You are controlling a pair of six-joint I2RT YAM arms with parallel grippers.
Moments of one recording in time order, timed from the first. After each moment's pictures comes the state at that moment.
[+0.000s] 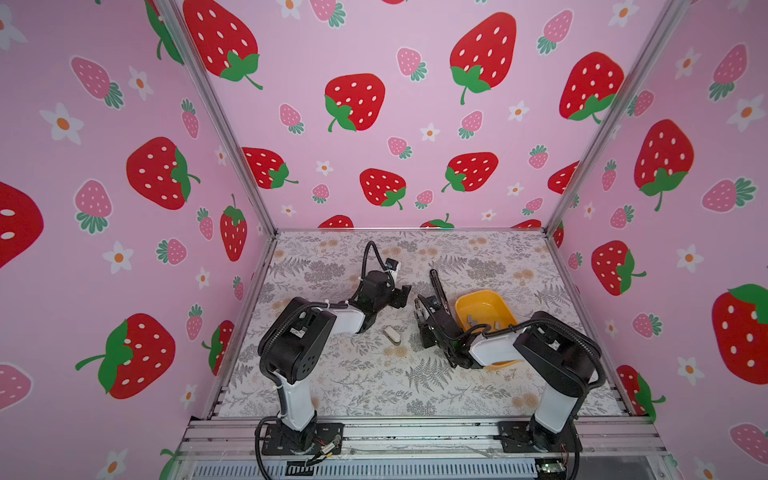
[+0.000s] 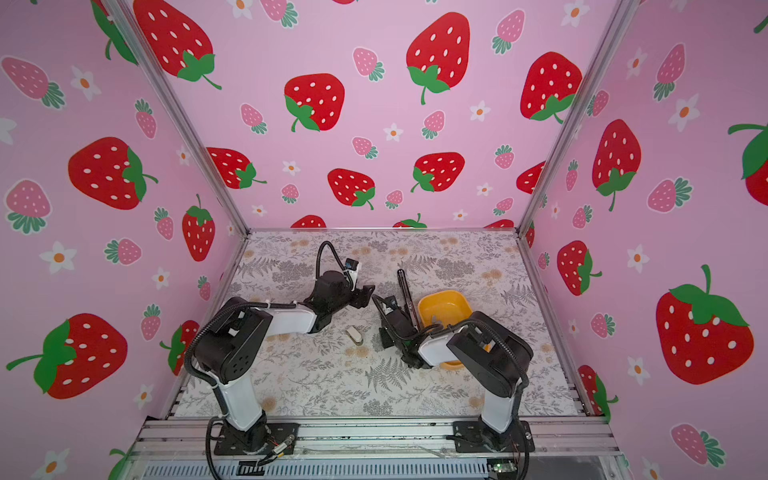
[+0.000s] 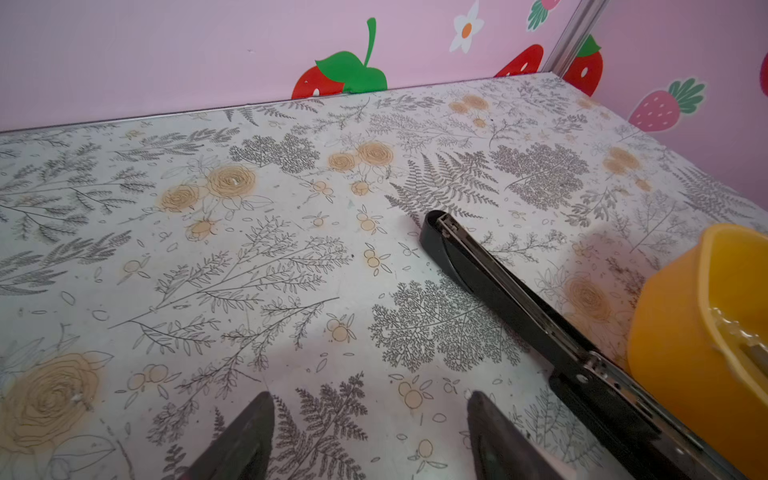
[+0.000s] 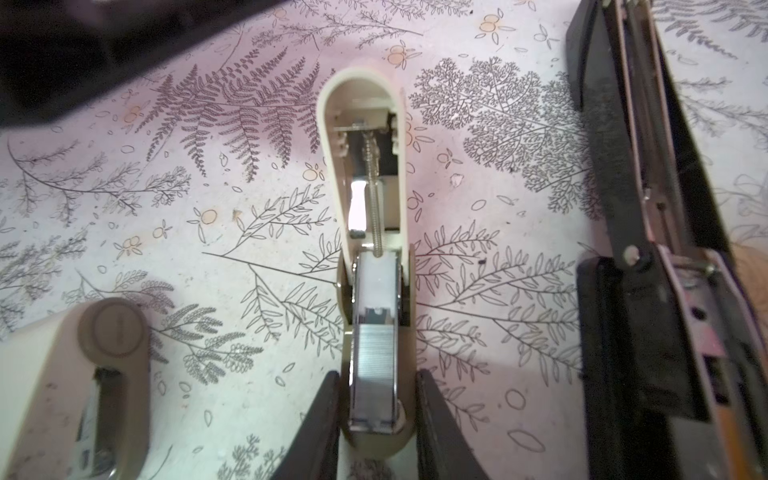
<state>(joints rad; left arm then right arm) -0.52 1.87 0.89 0.50 0.07 -0.12 0.96 1.80 0.67 0.45 0.26 0.38</state>
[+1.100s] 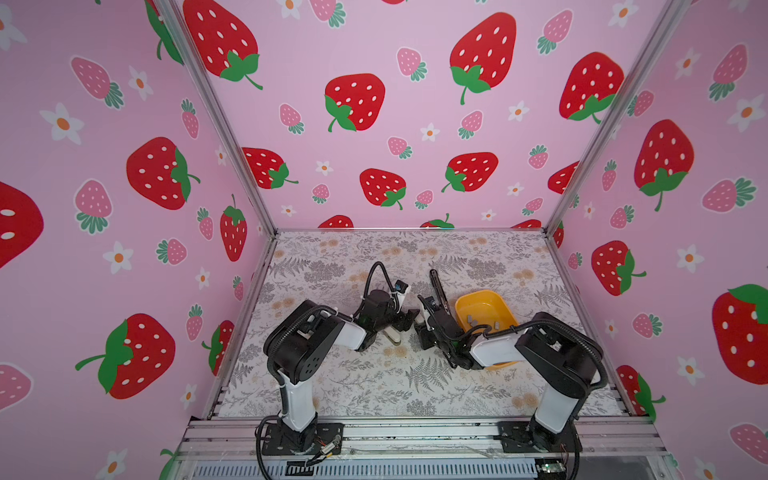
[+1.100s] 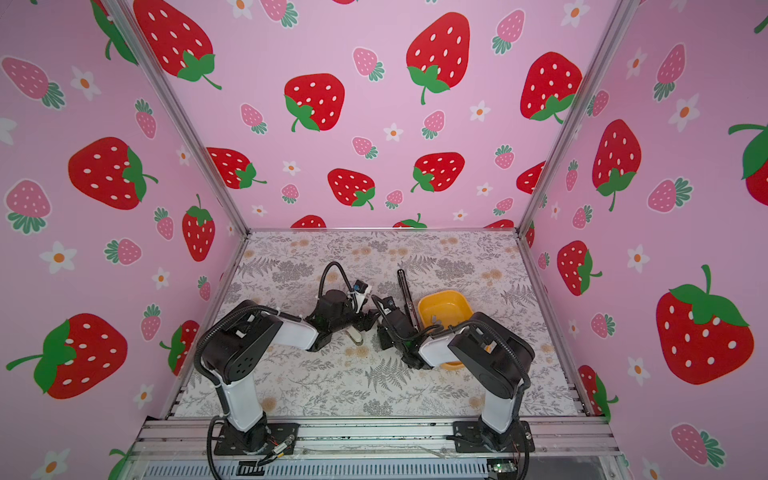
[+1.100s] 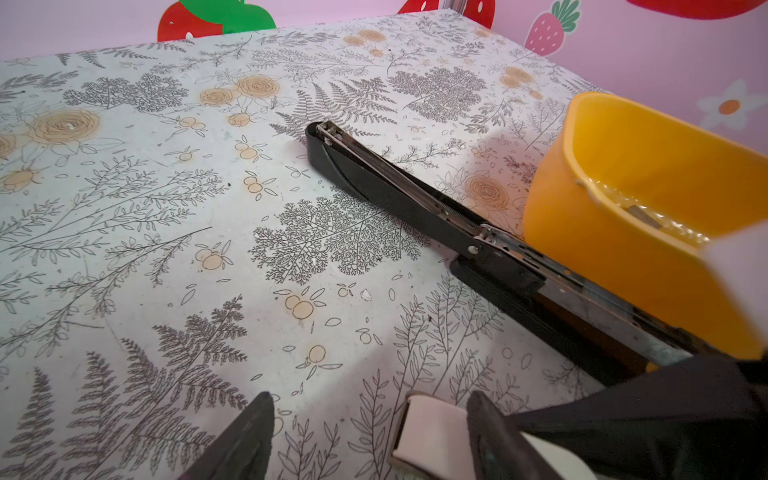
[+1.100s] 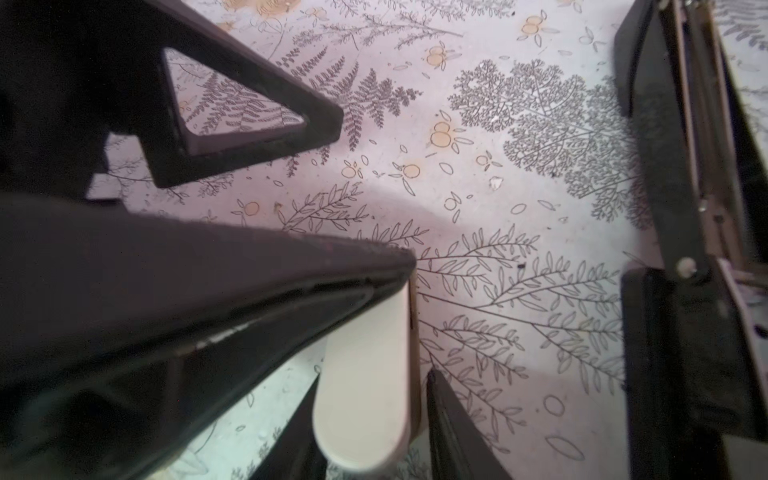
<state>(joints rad) -0.57 1.88 0.71 0.69 0.23 -0.03 0.96 1.76 0.66 0.46 0.21 0.35</state>
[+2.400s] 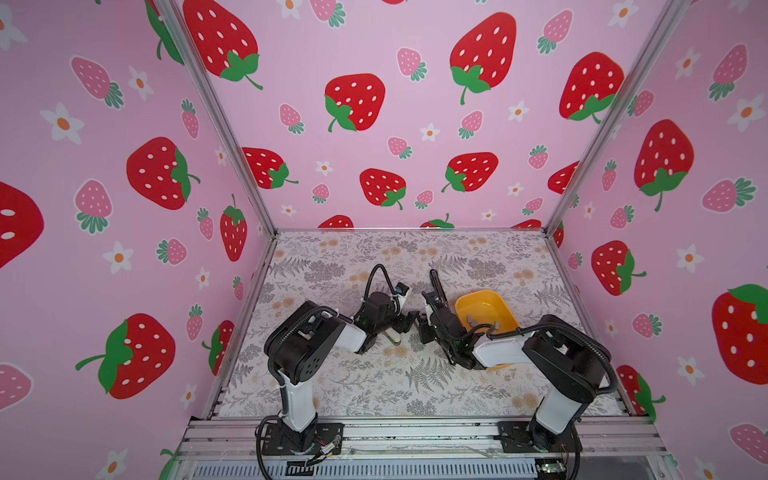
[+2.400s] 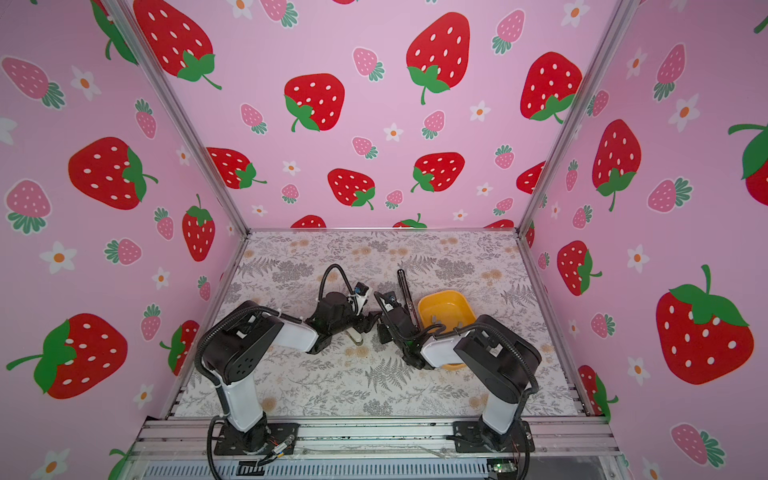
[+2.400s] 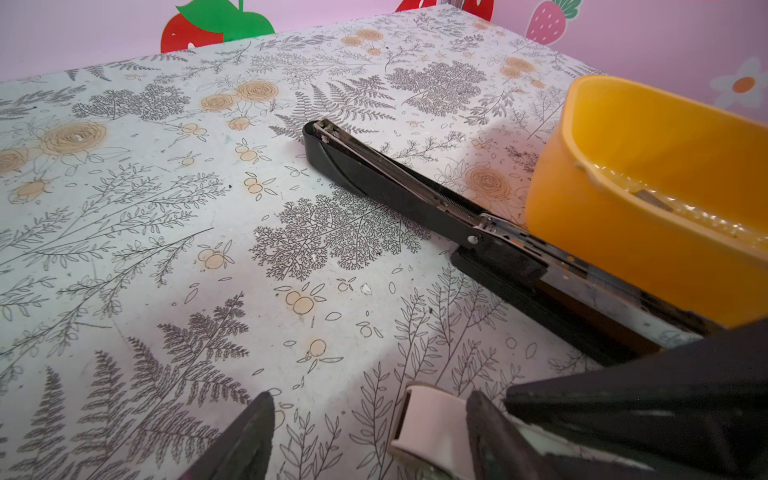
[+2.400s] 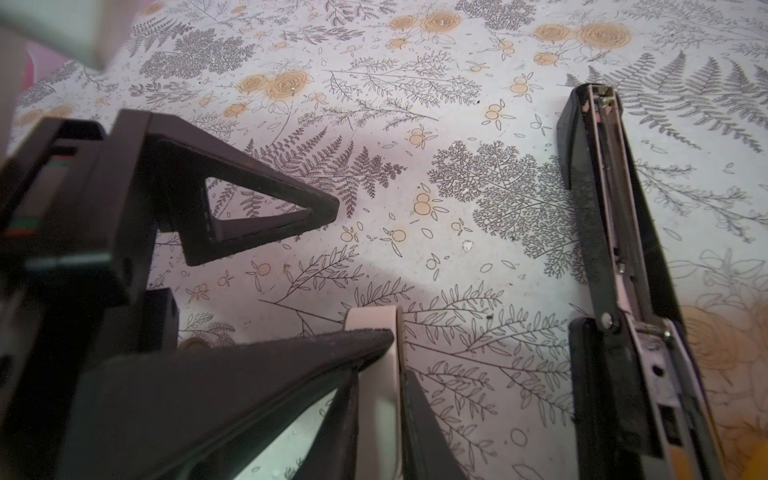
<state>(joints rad) -0.59 1.88 0.69 0.71 0.20 0.01 0.96 1.75 0.65 0.55 0.26 0.35</state>
